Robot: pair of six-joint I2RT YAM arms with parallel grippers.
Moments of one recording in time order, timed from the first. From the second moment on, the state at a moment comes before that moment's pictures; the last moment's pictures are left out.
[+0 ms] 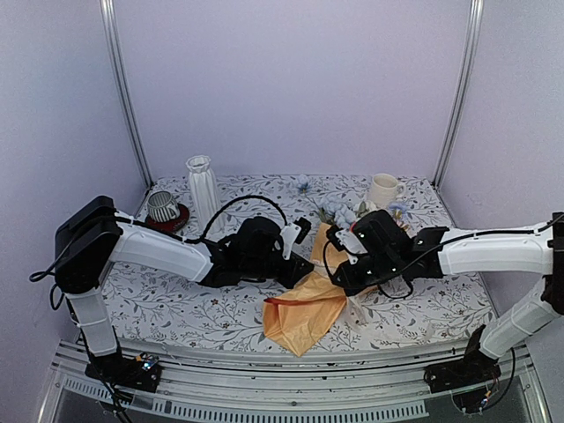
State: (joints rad) left arm -0.99 1.86 1.03 0.29 0.06 -0.31; right arm 0.92 1.48 0.90 -0.30 -0.03 0.32
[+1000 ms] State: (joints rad) left arm -0.99 1.86 1.03 0.27 0.01 -0.33; right arm 0.92 0.44 0.53 -0.61 0.85 0.96
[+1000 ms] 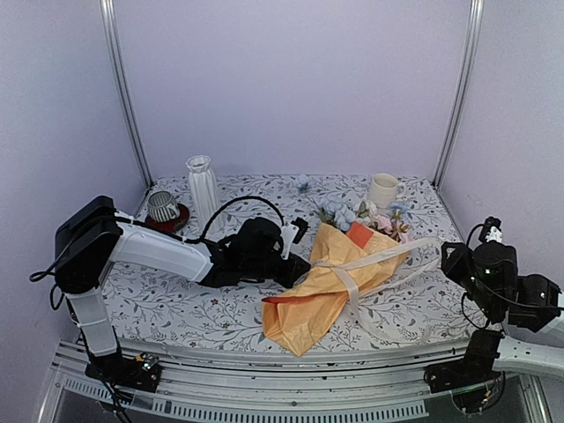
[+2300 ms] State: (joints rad) left arm -0.99 1.86 1.03 0.27 0.02 -0.33; right arm 0.92 1.48 1.00 -0.40 0.10 0.09
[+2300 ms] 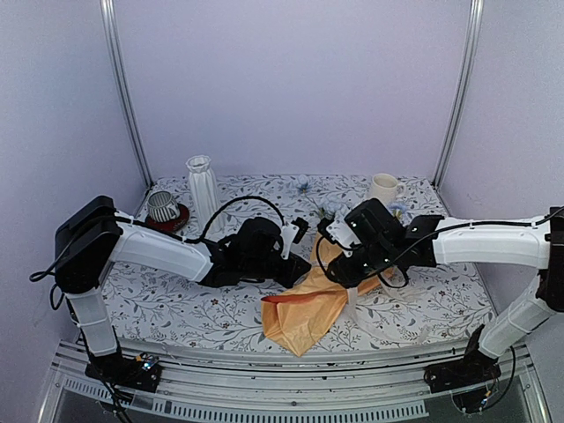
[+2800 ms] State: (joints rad) left arm -0.99 1.86 1.03 0.27 0.02 -0.33; right arm 0.92 1.45 1.01 -0.45 0.25 0.12
